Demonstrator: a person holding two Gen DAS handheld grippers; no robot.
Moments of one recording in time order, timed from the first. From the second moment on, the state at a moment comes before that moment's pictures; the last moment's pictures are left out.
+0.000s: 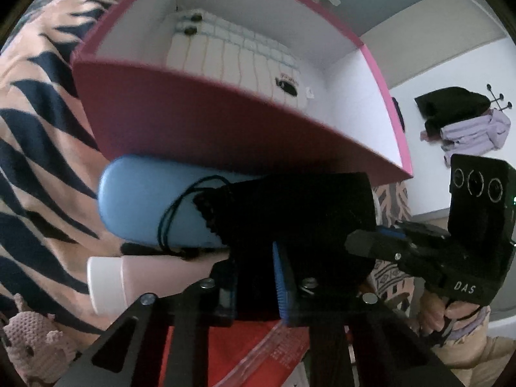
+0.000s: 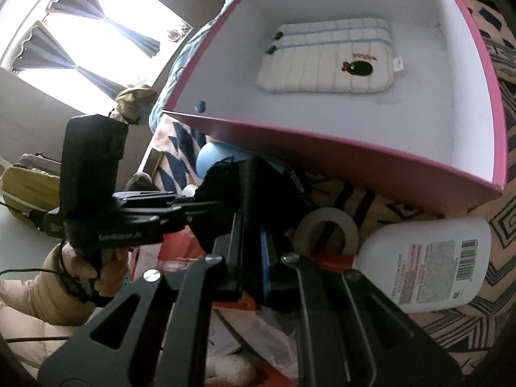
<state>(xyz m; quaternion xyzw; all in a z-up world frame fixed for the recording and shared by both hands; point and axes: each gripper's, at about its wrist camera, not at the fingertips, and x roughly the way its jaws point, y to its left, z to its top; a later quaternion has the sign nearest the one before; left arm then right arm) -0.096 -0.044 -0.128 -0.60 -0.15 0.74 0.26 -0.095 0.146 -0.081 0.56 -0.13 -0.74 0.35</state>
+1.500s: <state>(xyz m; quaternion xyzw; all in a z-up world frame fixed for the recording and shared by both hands) -0.142 -0.028 0.042 -0.46 -0.06 0.83 0.30 -0.135 0.146 0.056 0.41 -0.14 -0.80 0.41</state>
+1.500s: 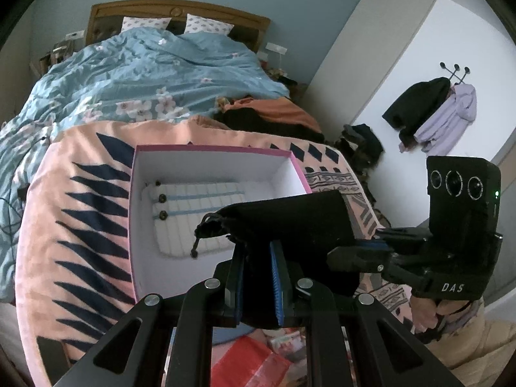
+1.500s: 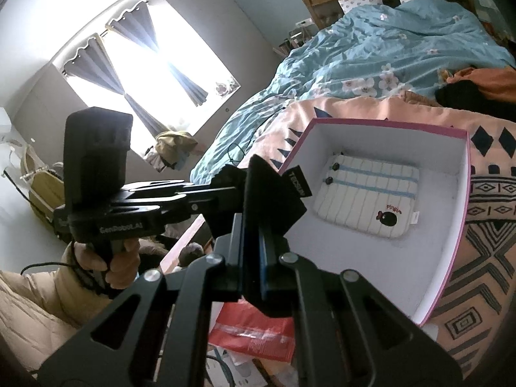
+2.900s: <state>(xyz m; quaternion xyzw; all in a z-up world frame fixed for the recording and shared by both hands) -0.251 -0.013 0.003 -0.48 -0.04 0.83 0.27 -0.240 0.128 0.008 0.45 -0.11 -0.81 0.37</state>
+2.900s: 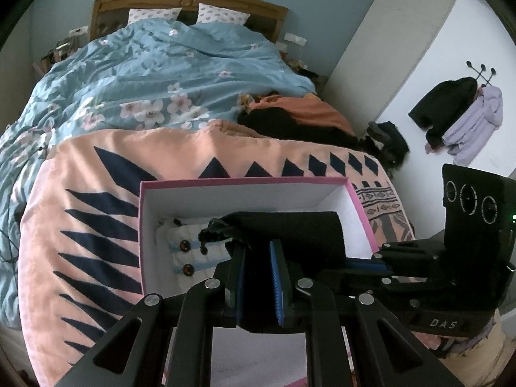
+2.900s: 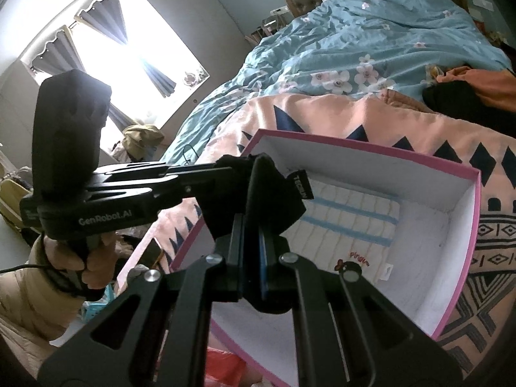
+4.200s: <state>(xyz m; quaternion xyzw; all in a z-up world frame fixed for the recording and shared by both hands) -0.297 -0.011 -0.072 -0.53 -0.03 0.82 0.23 -0.303 0.104 -0.065 0.53 -0.07 -0.79 0.29</state>
